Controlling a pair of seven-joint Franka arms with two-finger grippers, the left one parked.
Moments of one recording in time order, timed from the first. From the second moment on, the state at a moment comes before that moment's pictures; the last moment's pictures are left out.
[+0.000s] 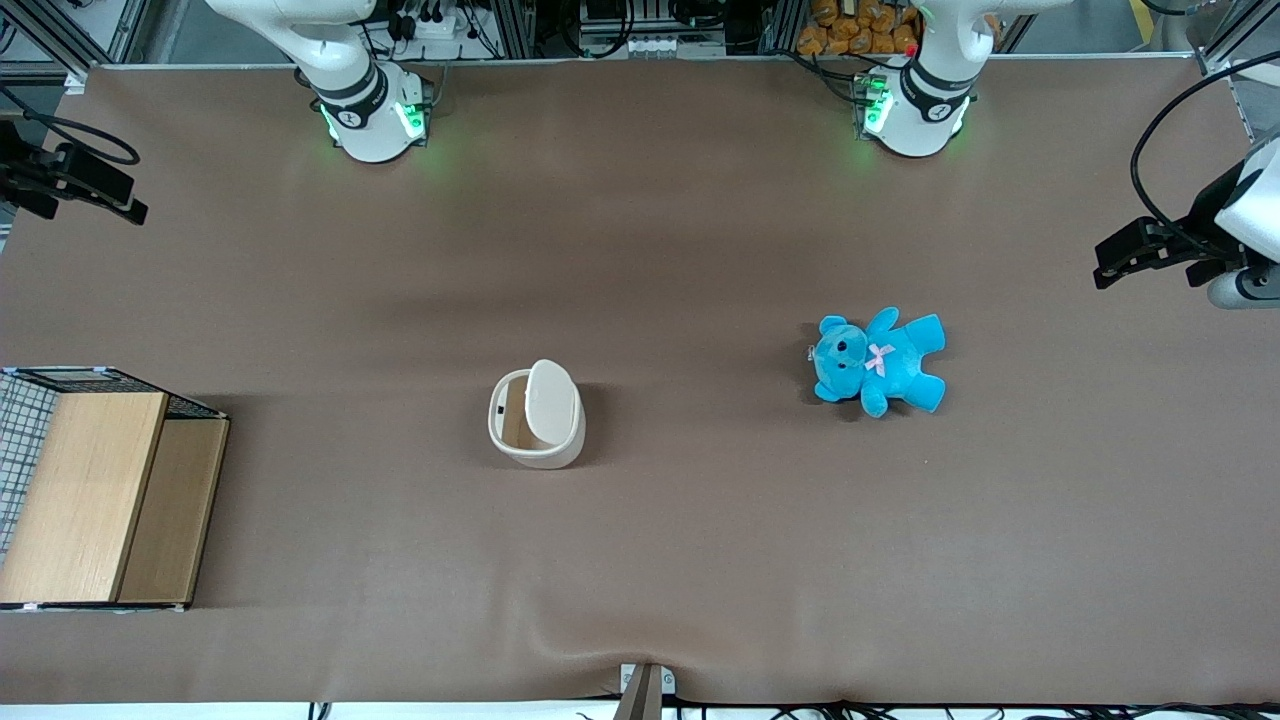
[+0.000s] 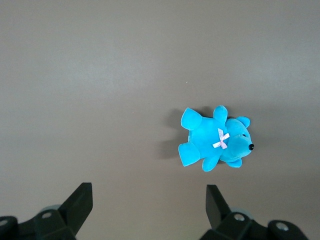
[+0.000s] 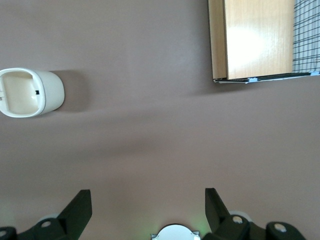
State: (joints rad) arm -0.04 -0.03 0.02 -1.47 0.02 1.36 0.08
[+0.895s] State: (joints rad) arm -0.06 -0.05 -0.01 -1.47 -0.02 1.37 0.07
